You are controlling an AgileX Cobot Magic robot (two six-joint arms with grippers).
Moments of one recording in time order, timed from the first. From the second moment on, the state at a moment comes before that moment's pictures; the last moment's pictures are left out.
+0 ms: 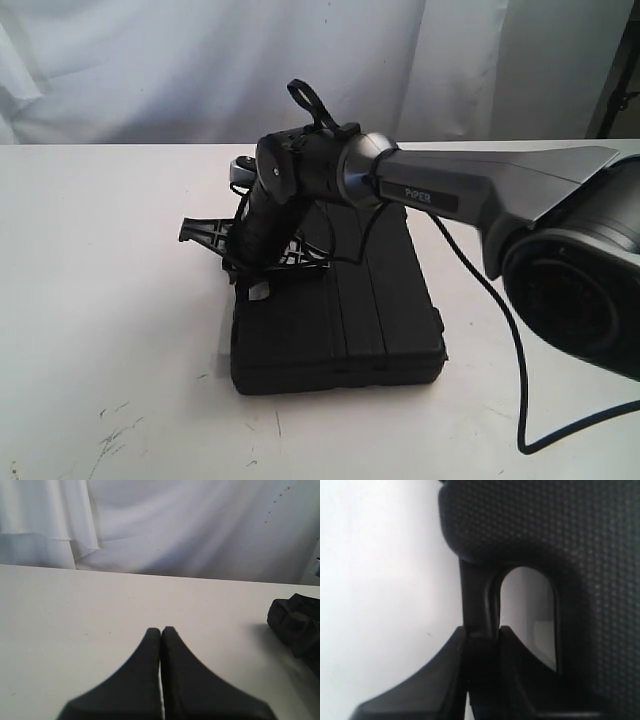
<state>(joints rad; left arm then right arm) 0.02 0.00 0.00 -0.03 0.23 -0.01 0.69 2.40 -1.93 0.17 0.78 0.64</state>
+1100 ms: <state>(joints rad) 0.02 0.00 0.00 -0.03 0.23 -0.01 0.70 2.42 -1.96 0.19 0.63 0.71</state>
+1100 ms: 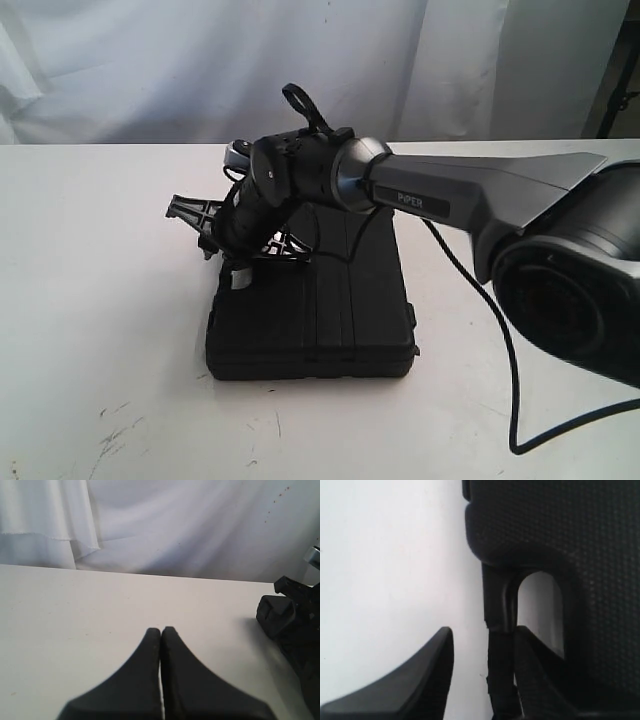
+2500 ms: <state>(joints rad) 0.02 0.00 0.00 -0.03 0.23 -0.01 0.45 1.77 -1.45 0.05 0.51 0.13</state>
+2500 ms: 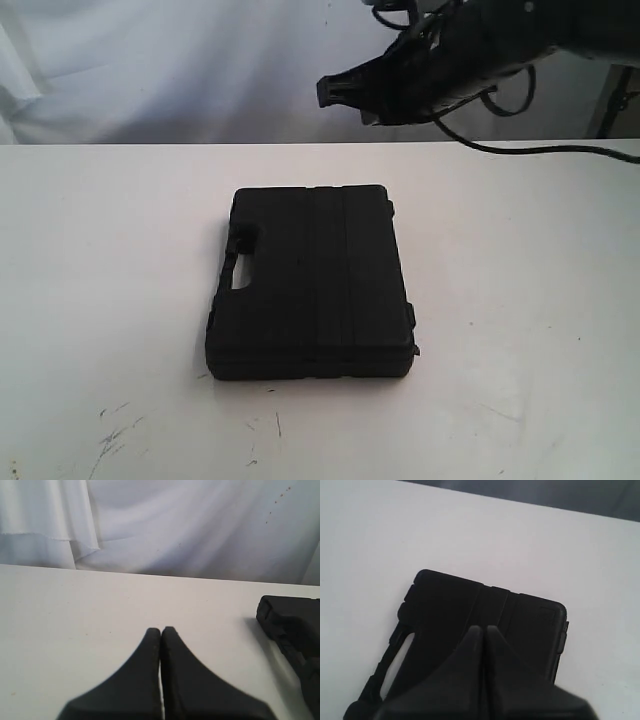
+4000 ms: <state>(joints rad) 0.02 0.00 0.00 -0.03 0.23 -0.01 0.40 1.15 -0.99 -0.10 0.45 0.13</state>
